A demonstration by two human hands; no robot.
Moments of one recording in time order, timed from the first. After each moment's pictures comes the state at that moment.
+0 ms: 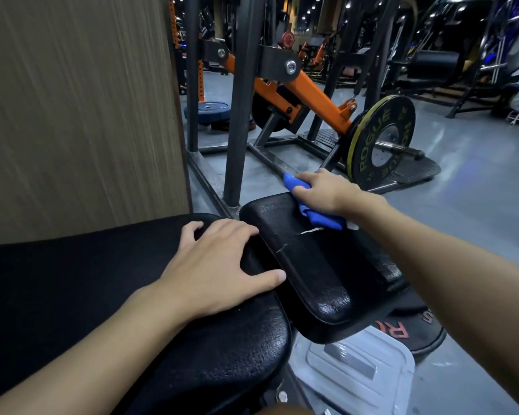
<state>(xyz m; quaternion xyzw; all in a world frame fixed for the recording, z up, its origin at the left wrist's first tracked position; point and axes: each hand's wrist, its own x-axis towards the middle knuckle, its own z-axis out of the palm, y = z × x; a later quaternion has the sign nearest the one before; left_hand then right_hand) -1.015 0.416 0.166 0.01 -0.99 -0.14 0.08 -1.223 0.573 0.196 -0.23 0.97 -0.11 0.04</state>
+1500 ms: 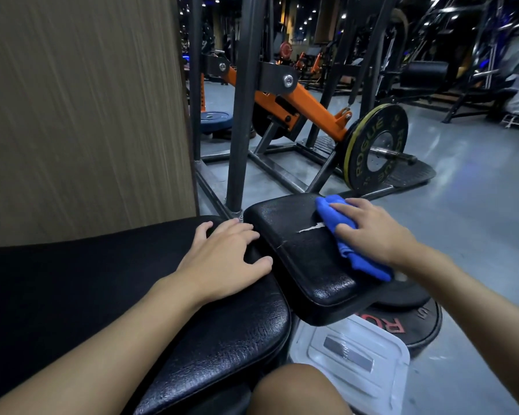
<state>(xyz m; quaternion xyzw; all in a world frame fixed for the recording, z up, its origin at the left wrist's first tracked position) -1.015 0.415 0.165 0.00 -0.99 -0.15 0.08 -1.138 0.654 0.191 -0.20 0.97 -0.14 0.00</state>
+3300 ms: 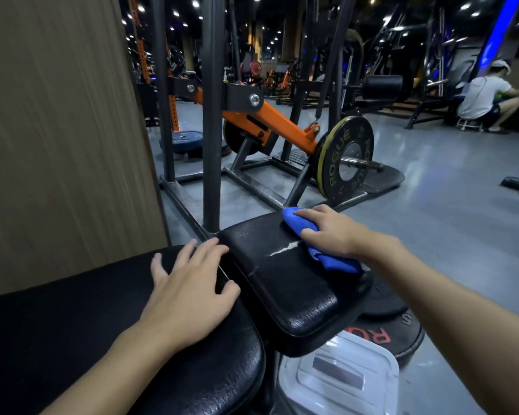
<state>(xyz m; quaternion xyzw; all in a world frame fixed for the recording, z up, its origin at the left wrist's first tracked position) -1.012 0.427 0.173 0.07 -0.98 -0.15 0.09 -1.188 0.645 0.194 -0.21 0.96 -0.16 0.05</state>
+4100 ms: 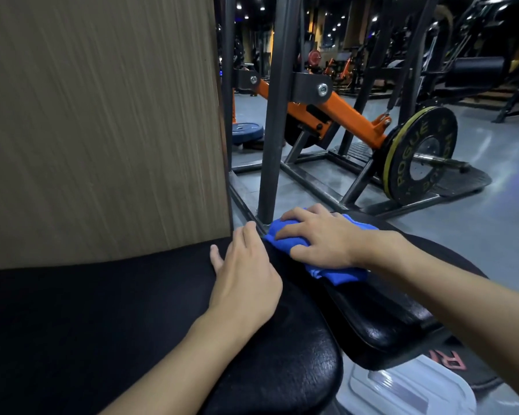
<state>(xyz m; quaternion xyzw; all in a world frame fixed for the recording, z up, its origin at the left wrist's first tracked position) -1.012 0.419 0.170 0.17 -0.94 -0.25 0.18 -1.146 0.531 0.197 -0.46 0.89 -0.02 0.04</state>
